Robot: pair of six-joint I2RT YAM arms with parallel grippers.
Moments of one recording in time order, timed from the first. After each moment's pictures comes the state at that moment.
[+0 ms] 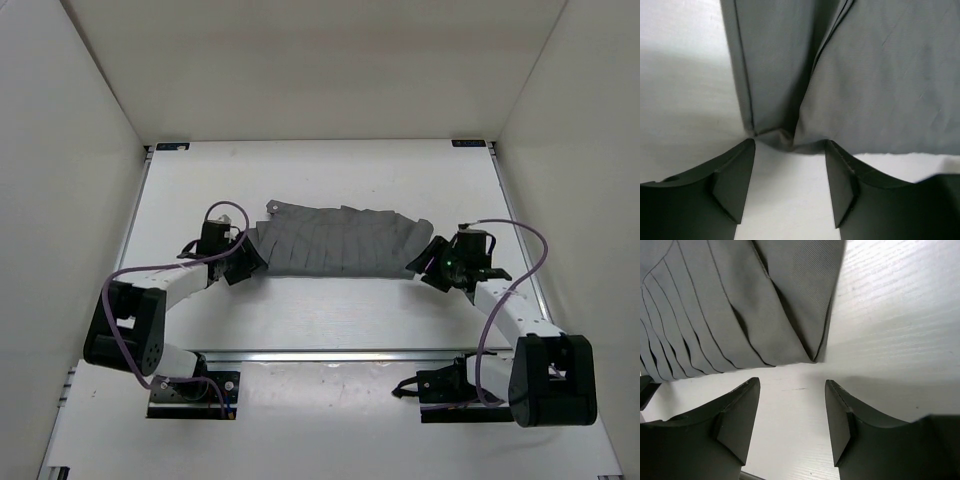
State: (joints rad) left arm -0.21 1.42 0.61 -0.11 0.17 -0.69; right arm 0.04 1.13 0.52 -0.21 -0.28 0.64
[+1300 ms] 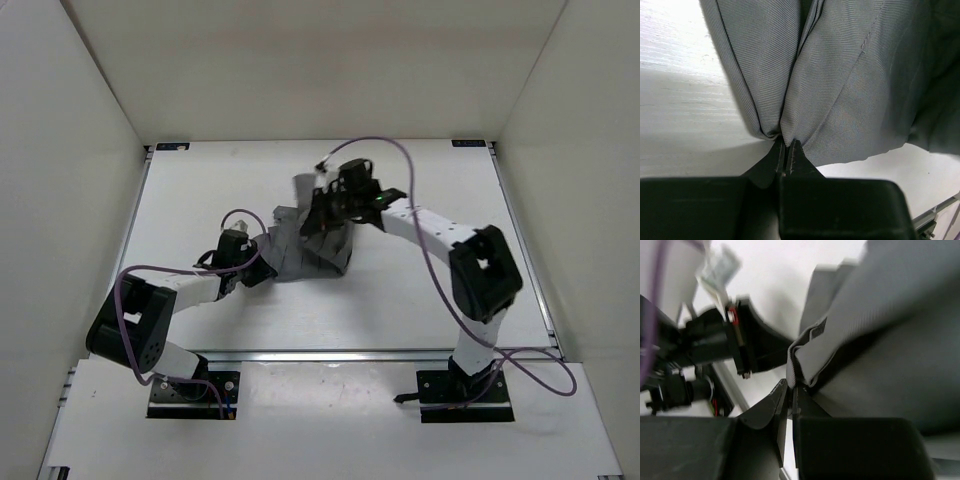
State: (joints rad) left arm -0.36 1.46 0.52 0.13 0.13 -0.79; right arm 0.55 1.80 1.38 -0.21 -0.60 0.44
